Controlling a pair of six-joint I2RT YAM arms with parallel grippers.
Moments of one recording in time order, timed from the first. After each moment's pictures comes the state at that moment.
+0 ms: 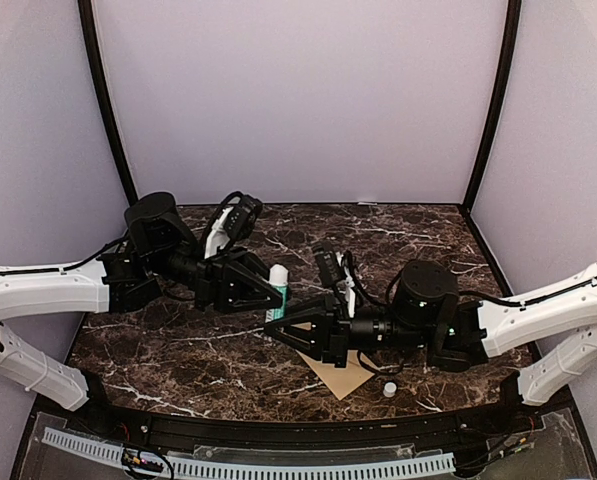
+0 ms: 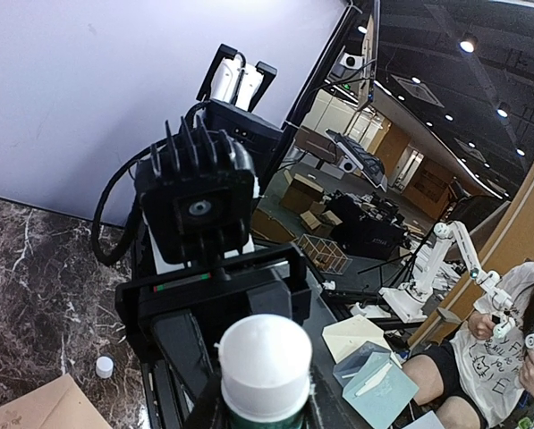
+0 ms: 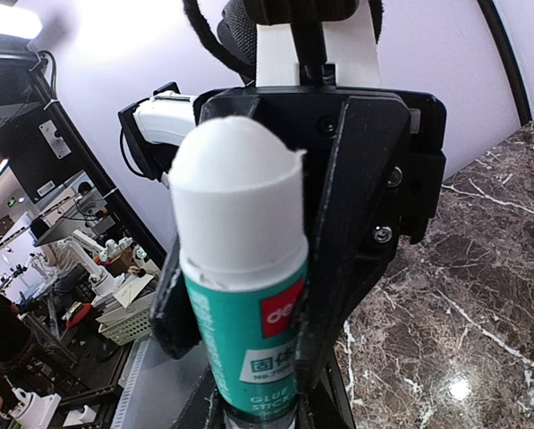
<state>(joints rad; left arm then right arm) -0.90 1.28 0.86 0.45 1.06 -0.50 1.33 1.36 0.76 0.64 -0.23 0.54</state>
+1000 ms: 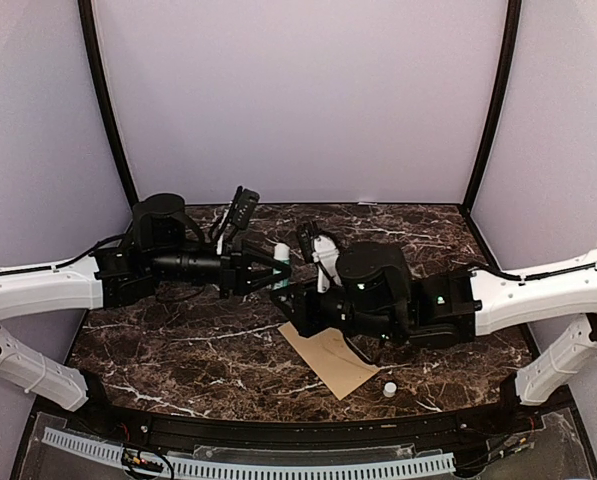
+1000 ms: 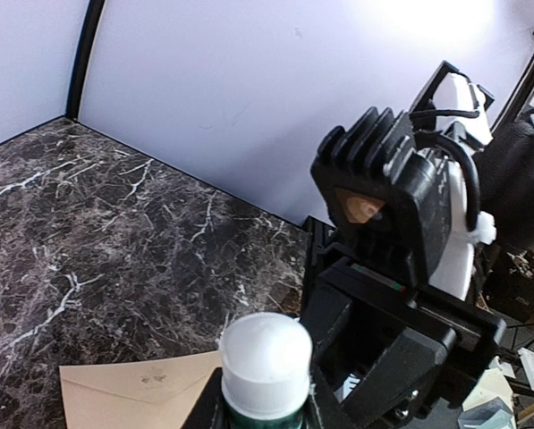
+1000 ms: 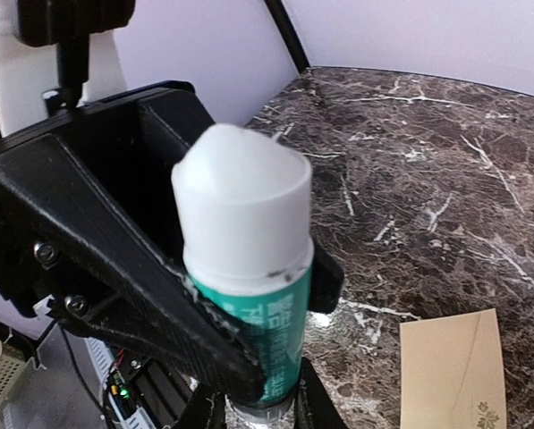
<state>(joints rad) -0.88 1.25 0.88 0.18 0.60 -0.34 1.35 1.43 1.06 0.02 0.33 0.59</state>
